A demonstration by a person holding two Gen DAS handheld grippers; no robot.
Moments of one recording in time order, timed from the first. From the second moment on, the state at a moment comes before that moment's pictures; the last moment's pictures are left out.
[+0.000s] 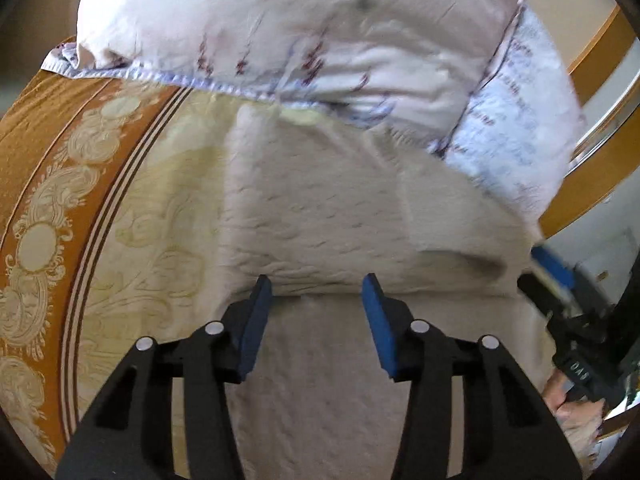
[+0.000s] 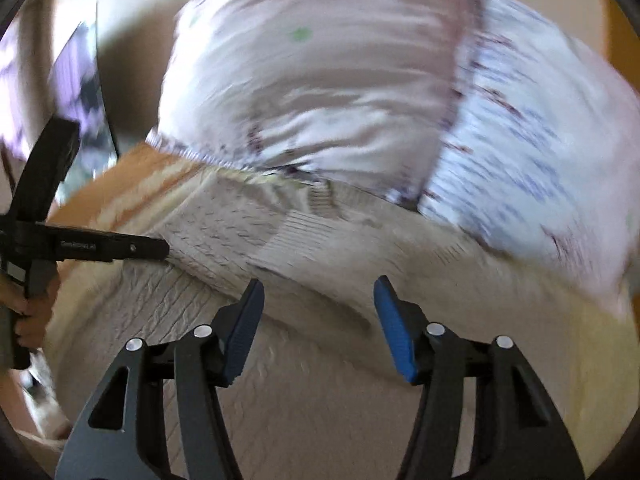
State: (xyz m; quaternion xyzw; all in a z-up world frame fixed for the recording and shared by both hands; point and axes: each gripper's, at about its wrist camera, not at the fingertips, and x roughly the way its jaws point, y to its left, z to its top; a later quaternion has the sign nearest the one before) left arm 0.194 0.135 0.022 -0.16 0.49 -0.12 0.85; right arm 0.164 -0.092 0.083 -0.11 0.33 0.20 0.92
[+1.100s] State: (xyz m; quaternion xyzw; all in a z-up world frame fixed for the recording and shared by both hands) left arm 0.156 0.142 0.028 -0.16 0.46 -0.17 0.86; right arm 0.164 -0.316 0.038 0.36 0.37 0.01 0.85
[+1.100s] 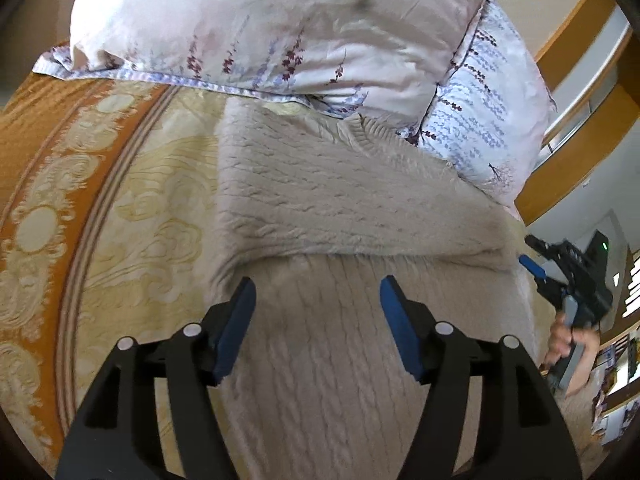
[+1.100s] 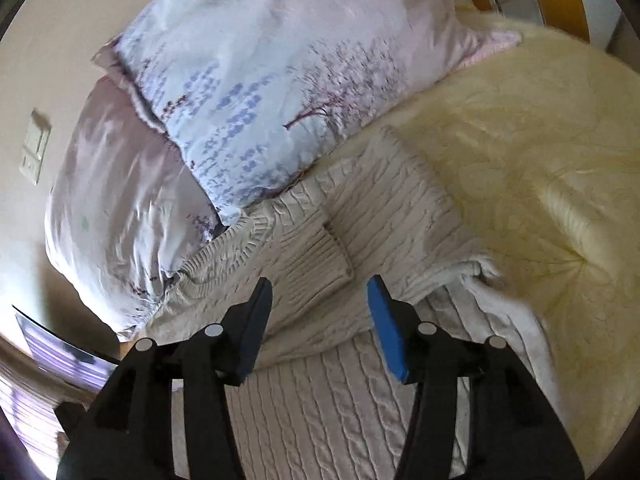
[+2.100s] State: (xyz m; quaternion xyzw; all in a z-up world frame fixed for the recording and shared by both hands) left arm 0.094 0.168 0.008 -0.18 0.48 -0.20 0.84; right arm 0.124 -0.340 0.038 0.33 0.38 0.01 0.86
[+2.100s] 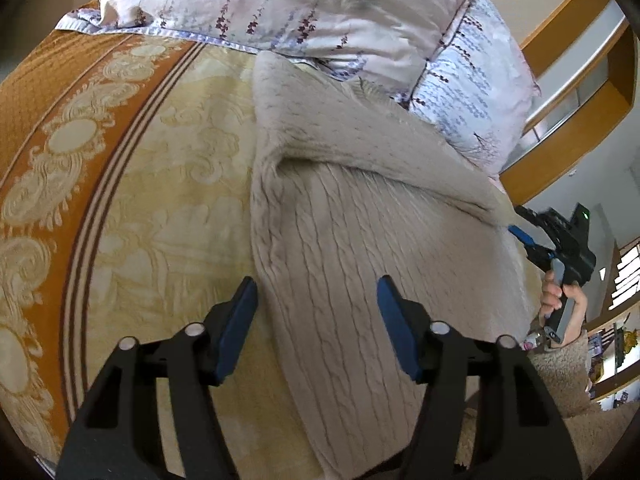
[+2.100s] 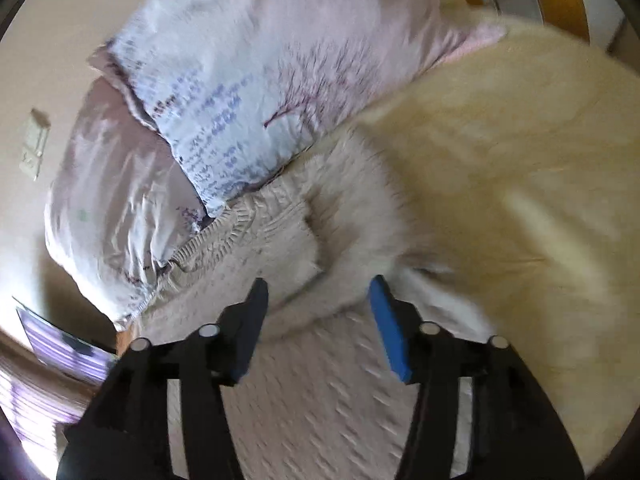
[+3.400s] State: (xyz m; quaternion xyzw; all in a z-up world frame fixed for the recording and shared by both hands) left arm -0.035 0.137 -0.034 -0.23 0.46 -0.31 0.80; right arm -0.068 -0.337 -0.016 0.28 0.38 0.24 0.85
